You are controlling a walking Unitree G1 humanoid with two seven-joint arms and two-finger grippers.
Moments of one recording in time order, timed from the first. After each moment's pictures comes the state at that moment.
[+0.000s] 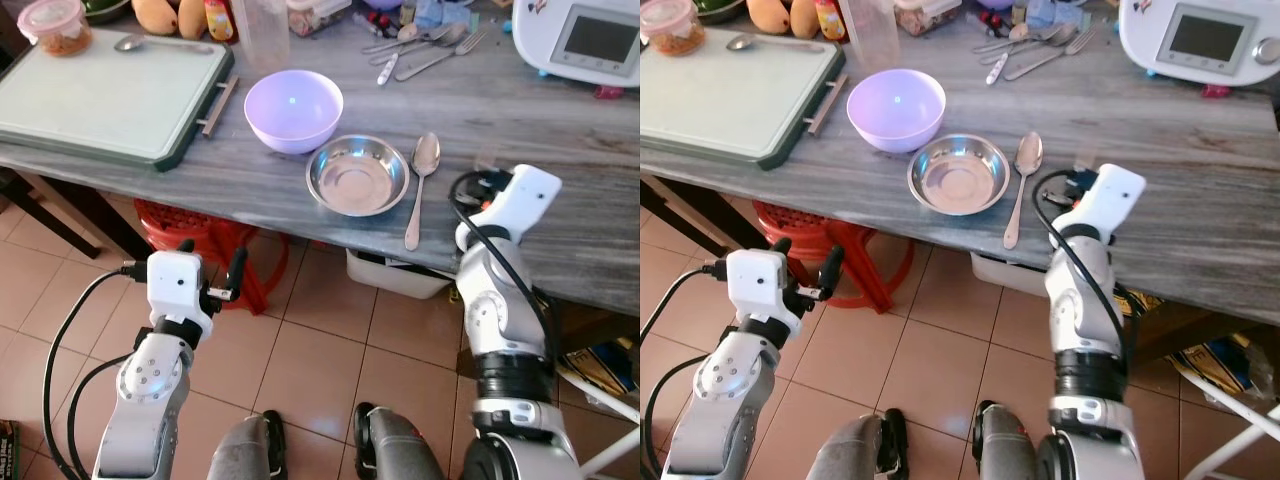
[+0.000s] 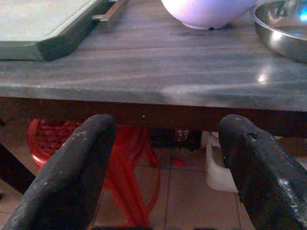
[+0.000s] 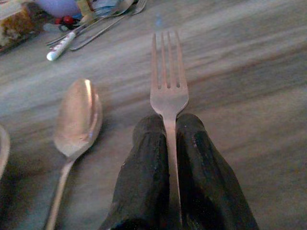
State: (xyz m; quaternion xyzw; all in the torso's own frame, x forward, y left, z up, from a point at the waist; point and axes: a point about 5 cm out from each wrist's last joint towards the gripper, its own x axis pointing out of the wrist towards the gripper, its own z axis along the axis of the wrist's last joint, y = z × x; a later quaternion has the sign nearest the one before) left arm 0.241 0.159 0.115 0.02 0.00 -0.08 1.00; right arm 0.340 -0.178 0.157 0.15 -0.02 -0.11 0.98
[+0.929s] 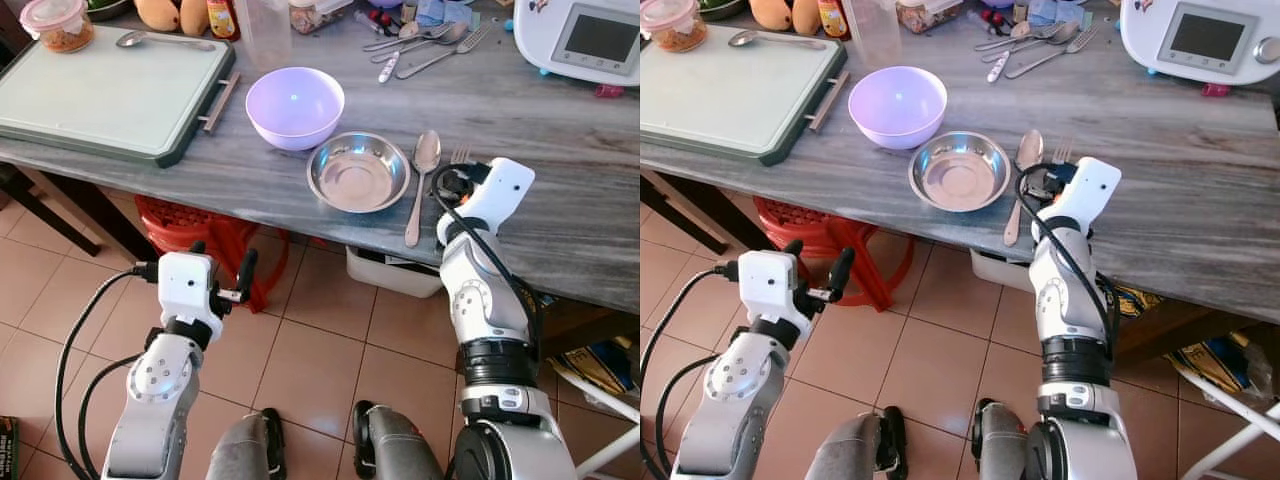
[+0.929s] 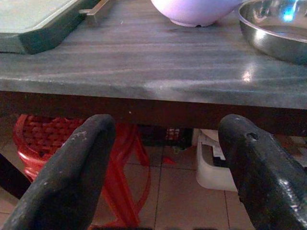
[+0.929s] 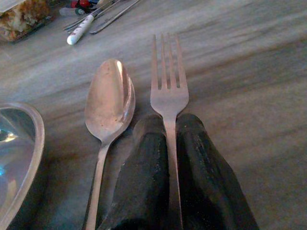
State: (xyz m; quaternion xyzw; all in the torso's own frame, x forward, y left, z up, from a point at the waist) left arm 0.242 0.149 0.115 0.01 0.00 -0.09 1.00; right arm 0.350 -0.162 0.156 0.16 0.00 -0.09 0.98
